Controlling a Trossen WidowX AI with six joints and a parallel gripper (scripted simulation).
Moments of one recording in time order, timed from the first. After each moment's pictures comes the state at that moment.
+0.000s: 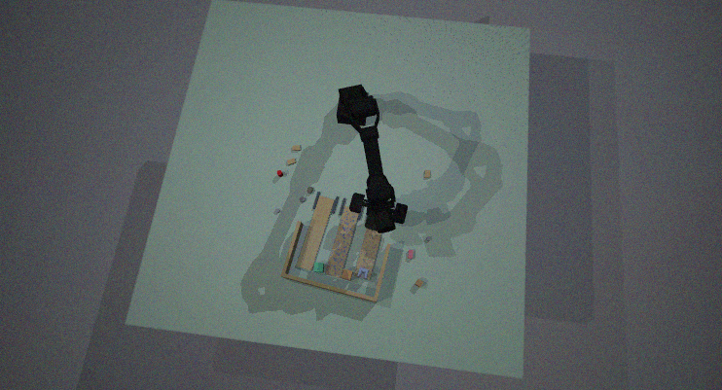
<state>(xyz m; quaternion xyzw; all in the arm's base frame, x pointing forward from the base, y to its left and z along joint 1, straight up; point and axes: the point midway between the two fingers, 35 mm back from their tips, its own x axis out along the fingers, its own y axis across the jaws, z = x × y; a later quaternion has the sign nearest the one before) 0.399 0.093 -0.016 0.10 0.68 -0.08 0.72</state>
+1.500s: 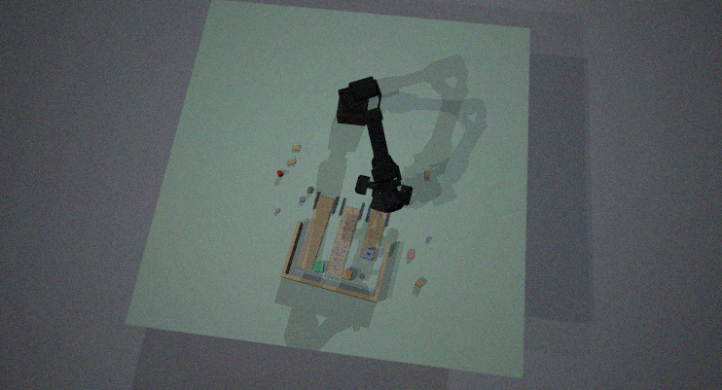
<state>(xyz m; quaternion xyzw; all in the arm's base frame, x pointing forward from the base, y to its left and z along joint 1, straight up) 0.335 0.112 -0.019 0.10 0.68 -0.08 0.72</state>
